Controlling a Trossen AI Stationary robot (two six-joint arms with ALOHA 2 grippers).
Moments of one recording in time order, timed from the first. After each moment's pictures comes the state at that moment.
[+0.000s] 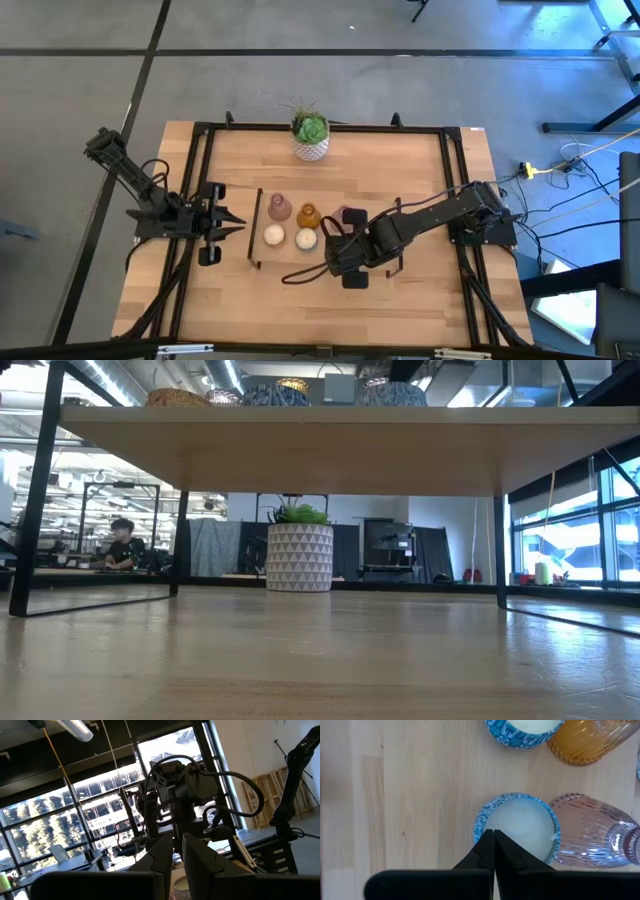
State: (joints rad) left arm -0.69 0.62 0.34 0.65 -0.58 0.51; right arm 0.42 1.97 1.96 -1.30 0.26 0.35
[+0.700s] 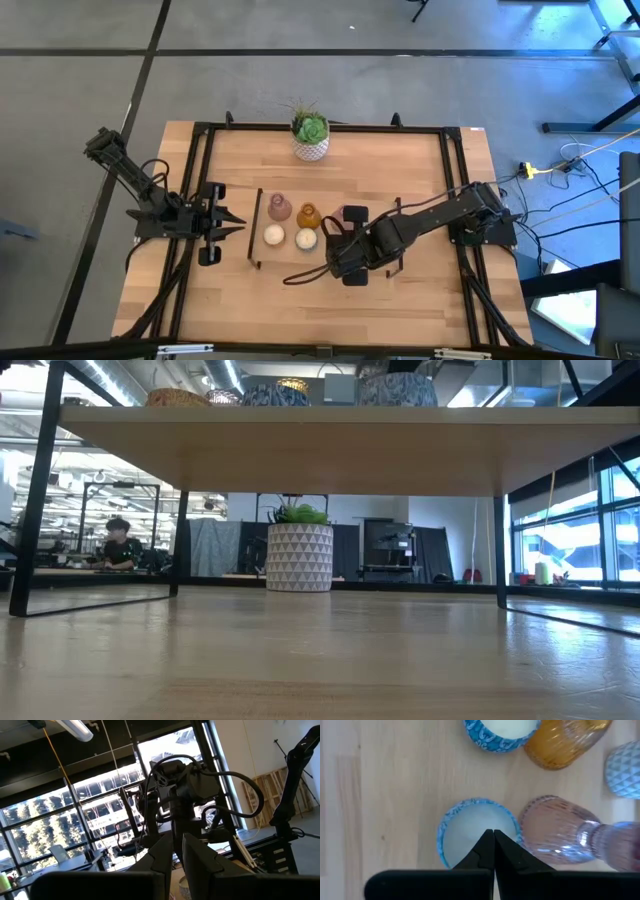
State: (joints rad) left arm -0.69 0.62 0.34 0.65 -0.58 0.51; right arm 0.43 1.97 1.96 -1.31 0.34 0.35
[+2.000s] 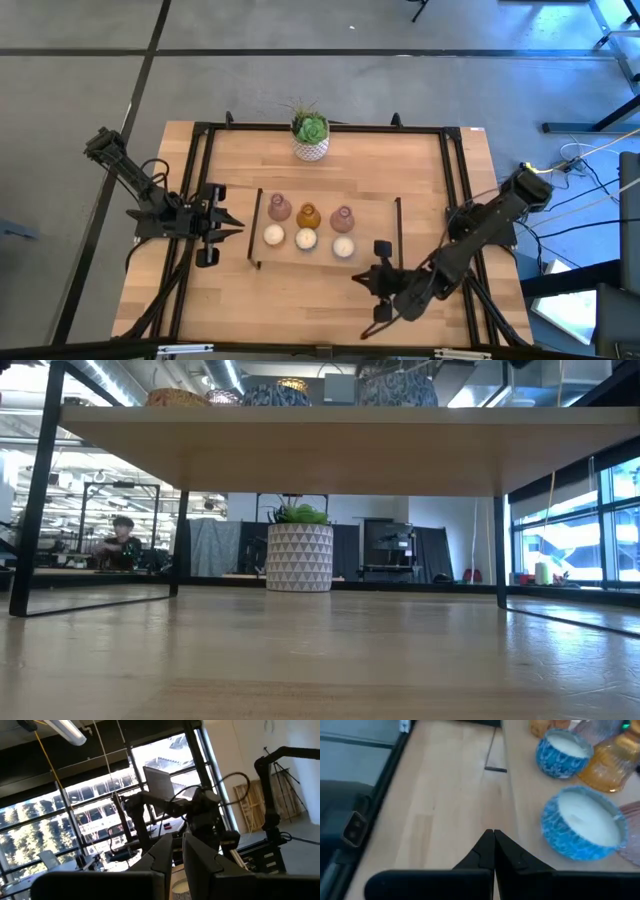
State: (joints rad) left arm -0.69 0.62 0.34 0.65 -0.54 0.50; right arm 0.75 1.62 1.15 -0.36 0.70 0.41
